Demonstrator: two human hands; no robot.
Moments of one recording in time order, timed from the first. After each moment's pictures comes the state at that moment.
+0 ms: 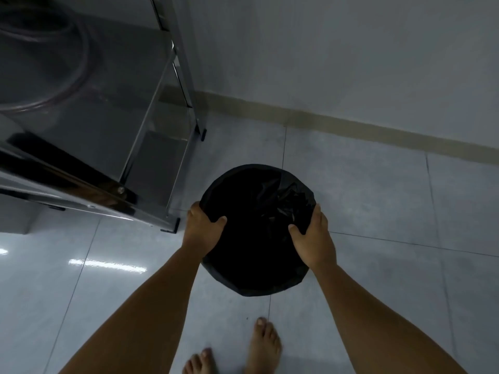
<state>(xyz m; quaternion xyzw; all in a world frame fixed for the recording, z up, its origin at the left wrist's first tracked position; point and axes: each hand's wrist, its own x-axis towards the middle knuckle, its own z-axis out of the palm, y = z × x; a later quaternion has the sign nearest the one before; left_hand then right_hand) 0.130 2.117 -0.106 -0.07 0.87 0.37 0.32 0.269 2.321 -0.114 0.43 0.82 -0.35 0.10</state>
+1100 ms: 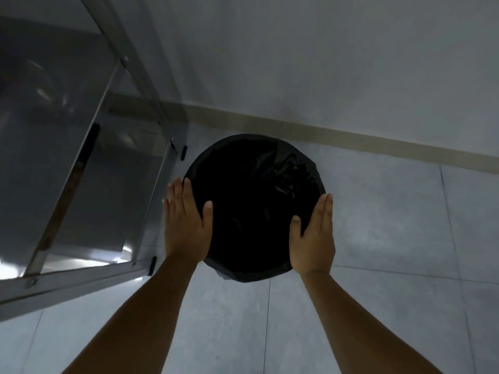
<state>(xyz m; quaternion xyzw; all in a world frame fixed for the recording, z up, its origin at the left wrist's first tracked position) 0.048 2.184 -0.154 0.13 0.96 0.22 0.12 0.182 2.372 -0.157 0.42 0.87 -0.24 -0.05</state>
